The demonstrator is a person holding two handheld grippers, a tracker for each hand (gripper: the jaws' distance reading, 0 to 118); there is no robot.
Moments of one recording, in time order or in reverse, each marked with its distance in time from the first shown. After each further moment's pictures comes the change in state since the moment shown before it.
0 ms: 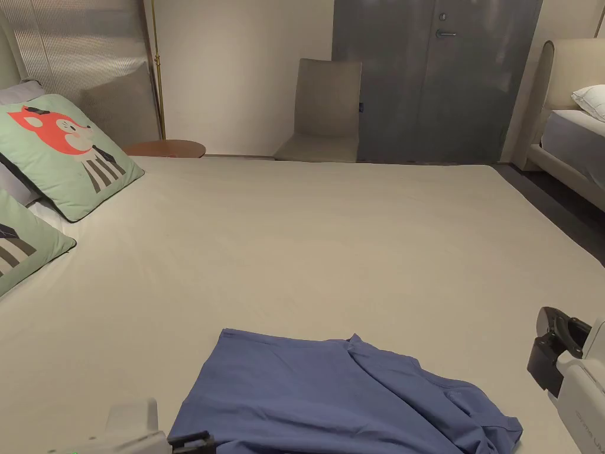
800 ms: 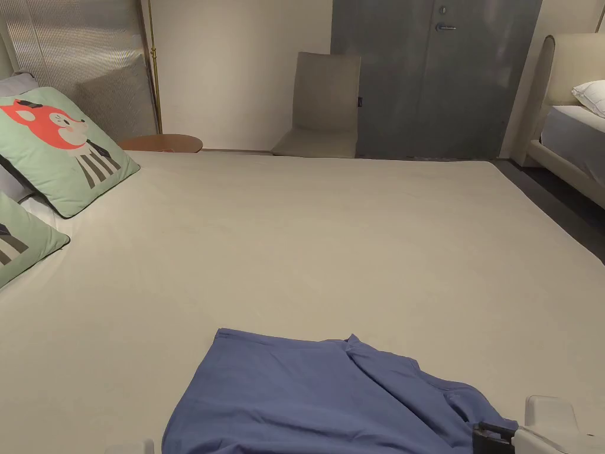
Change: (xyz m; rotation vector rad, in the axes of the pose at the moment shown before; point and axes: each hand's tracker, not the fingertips) left arm 0.003 -0.022 0.010 -0.023 0.003 -0.008; right arm 0.023 -0.127 -0.094 -0.650 -0.002 0.013
